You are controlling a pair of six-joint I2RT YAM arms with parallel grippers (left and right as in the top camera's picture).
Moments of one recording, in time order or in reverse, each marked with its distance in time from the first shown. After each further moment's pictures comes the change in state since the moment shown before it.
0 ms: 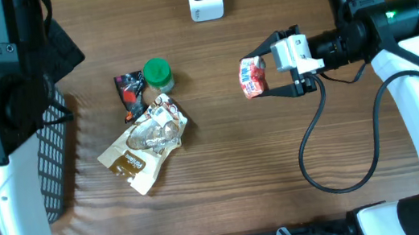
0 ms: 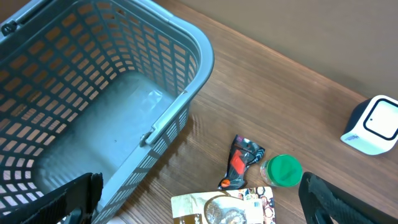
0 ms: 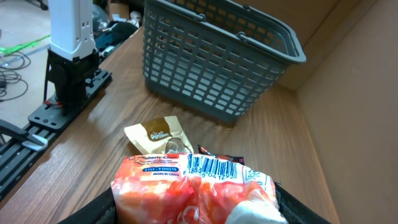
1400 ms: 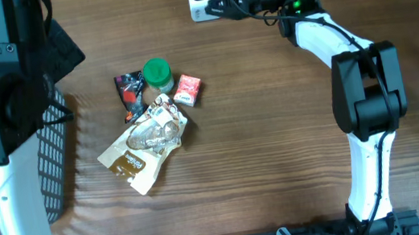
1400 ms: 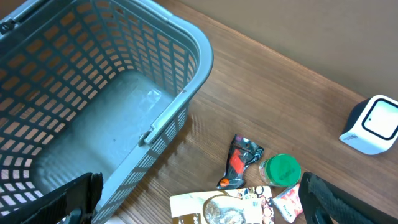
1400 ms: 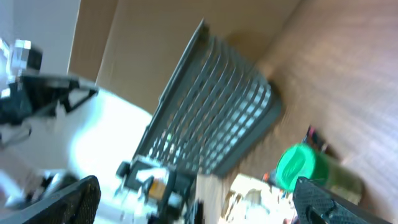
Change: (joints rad) left arm 0.000 0.000 -0.001 0.000 0.004 -0.004; right arm 0.005 0.726 0.007 2.252 -0.302 2.929
